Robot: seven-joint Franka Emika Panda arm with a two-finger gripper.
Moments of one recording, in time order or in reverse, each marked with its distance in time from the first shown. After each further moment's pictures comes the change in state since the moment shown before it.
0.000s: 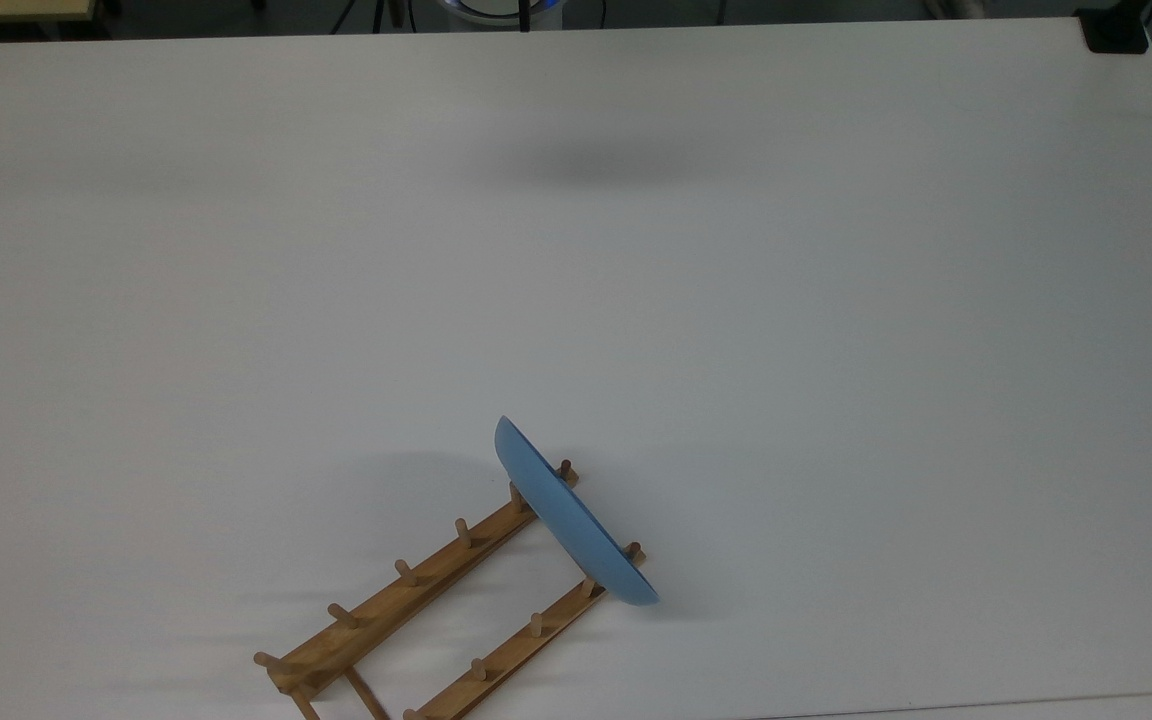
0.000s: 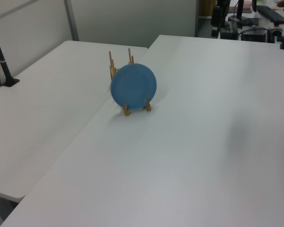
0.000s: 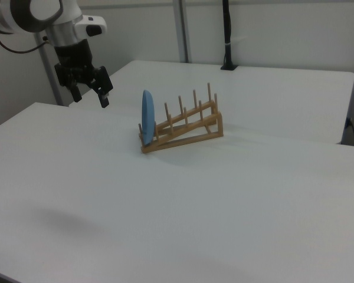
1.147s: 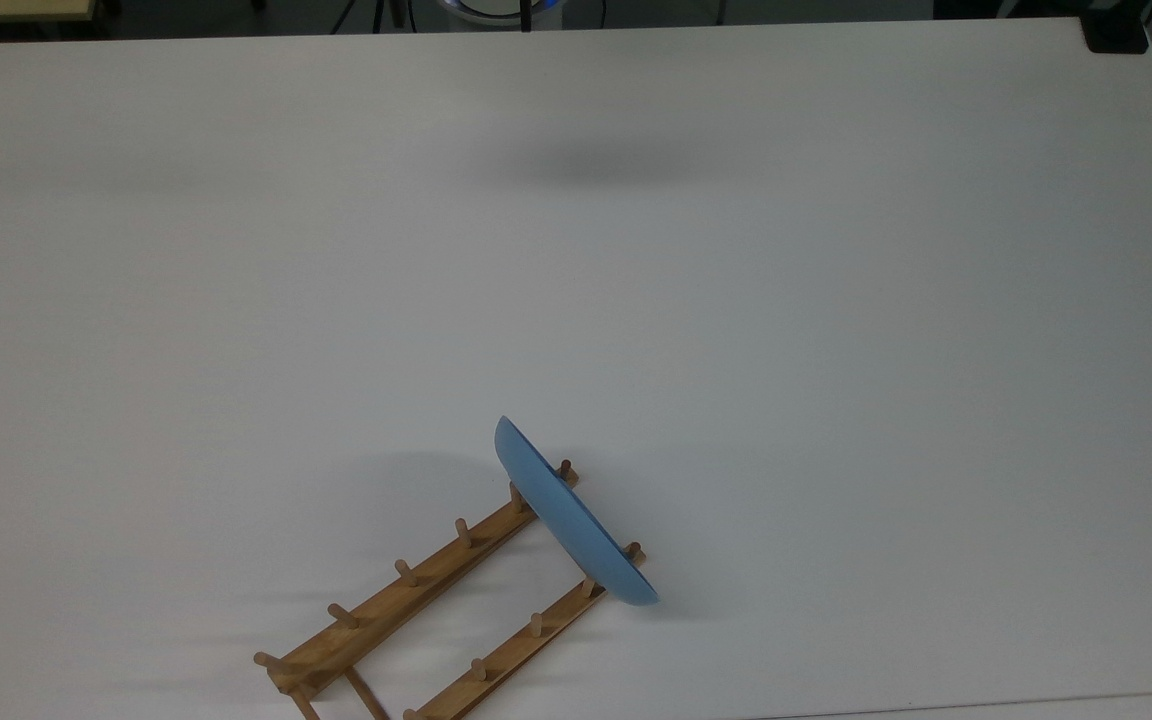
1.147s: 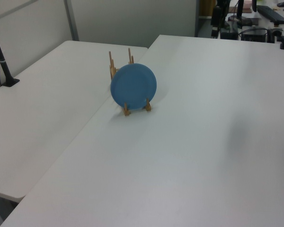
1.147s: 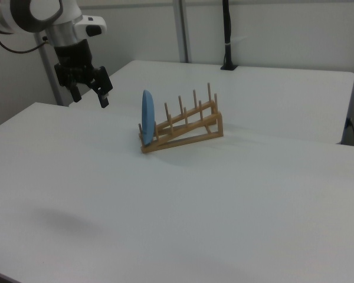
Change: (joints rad) arm 0.001 0.000 0.000 -0.001 0.002 0.000 0.000
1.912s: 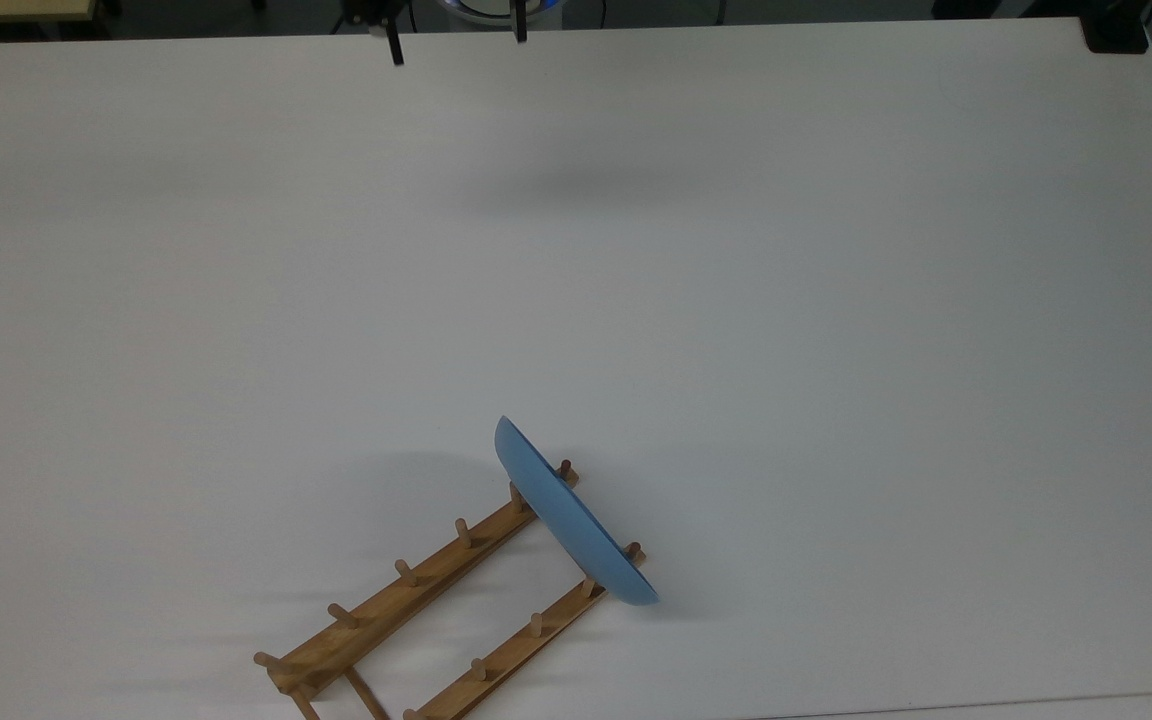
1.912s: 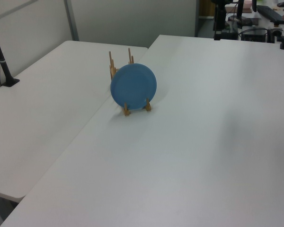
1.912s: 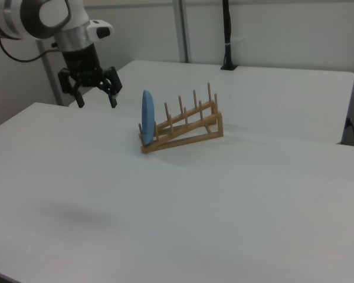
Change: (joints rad) arm -0.006 0.029 -0.002 -0.006 0.001 0.042 -0.303
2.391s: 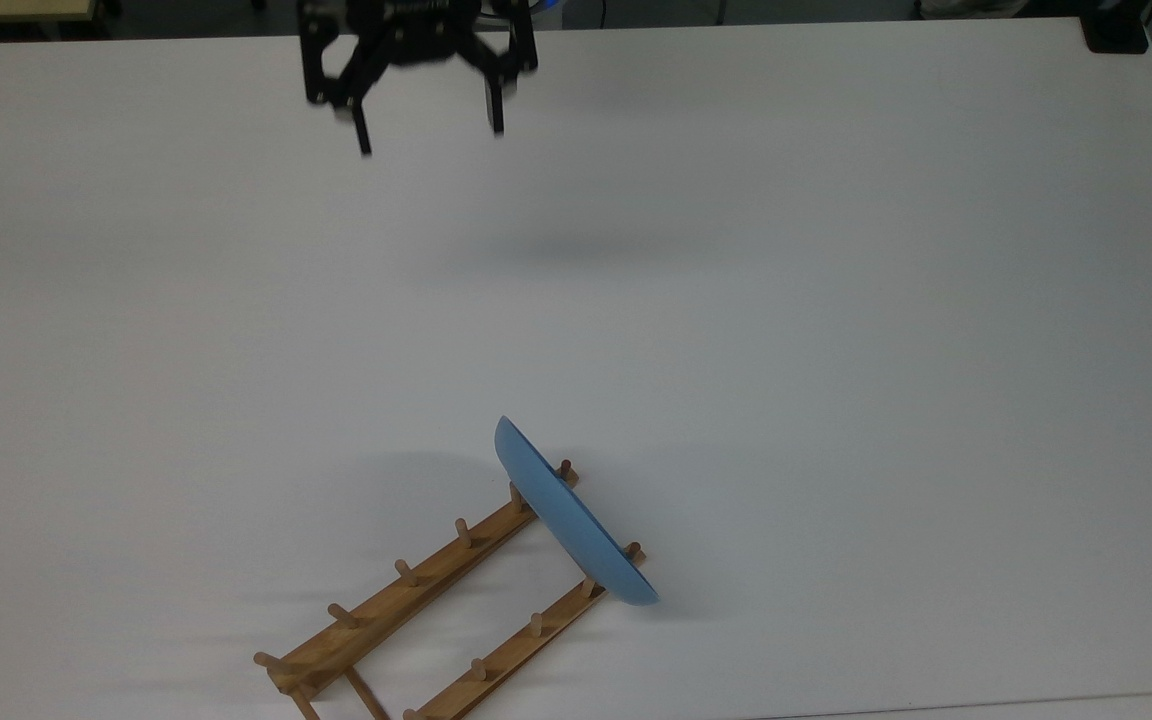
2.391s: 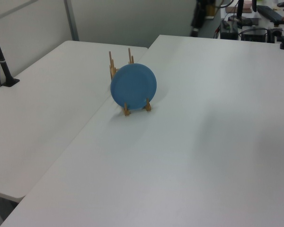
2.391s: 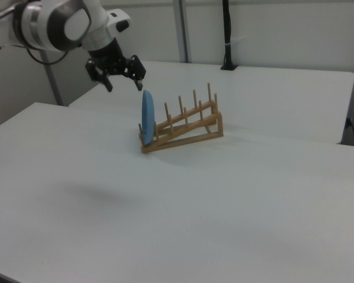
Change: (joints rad) arm -0.014 0.102 -0.005 0.034 0.001 0.334 0.004
